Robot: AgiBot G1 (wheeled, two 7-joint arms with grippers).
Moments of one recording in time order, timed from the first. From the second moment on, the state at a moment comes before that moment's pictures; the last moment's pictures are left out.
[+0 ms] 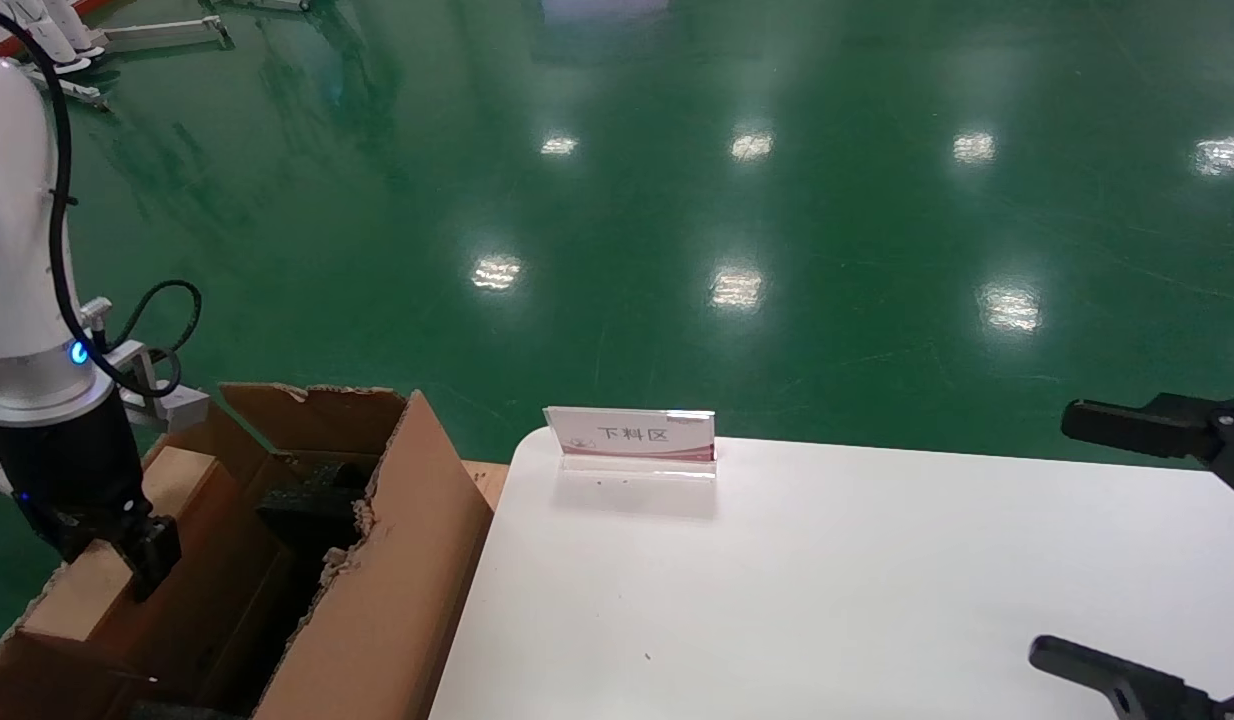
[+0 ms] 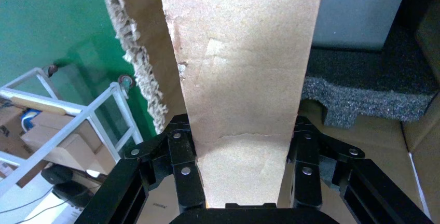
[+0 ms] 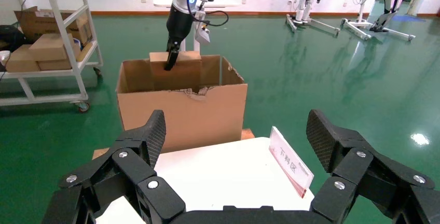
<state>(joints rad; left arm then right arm) -2.12 0.93 2.67 -0.34 0.95 1.49 -1.22 1.07 -0.61 -0.28 1.28 -0.73 -1.49 0.19</state>
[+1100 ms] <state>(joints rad) -1.99 0.92 2.64 -0.24 0.92 1.45 -1.18 1.07 -0.61 -0.28 1.28 -0.73 -1.49 0.19</state>
